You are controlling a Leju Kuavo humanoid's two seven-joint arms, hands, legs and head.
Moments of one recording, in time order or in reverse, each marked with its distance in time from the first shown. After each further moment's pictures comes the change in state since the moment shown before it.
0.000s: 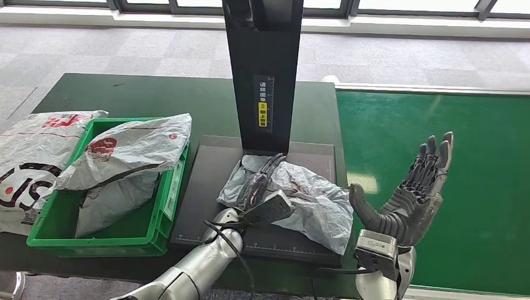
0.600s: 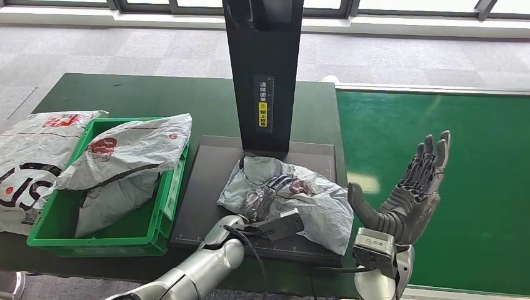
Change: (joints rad) left arm -0.016 0.014 -0.092 0.082 -0.207 -0.020 0.184; right arm -0.008 0.000 0.001 0.013 0.001 0.000 0.000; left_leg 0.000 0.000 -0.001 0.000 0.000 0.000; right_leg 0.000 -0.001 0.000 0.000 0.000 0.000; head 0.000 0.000
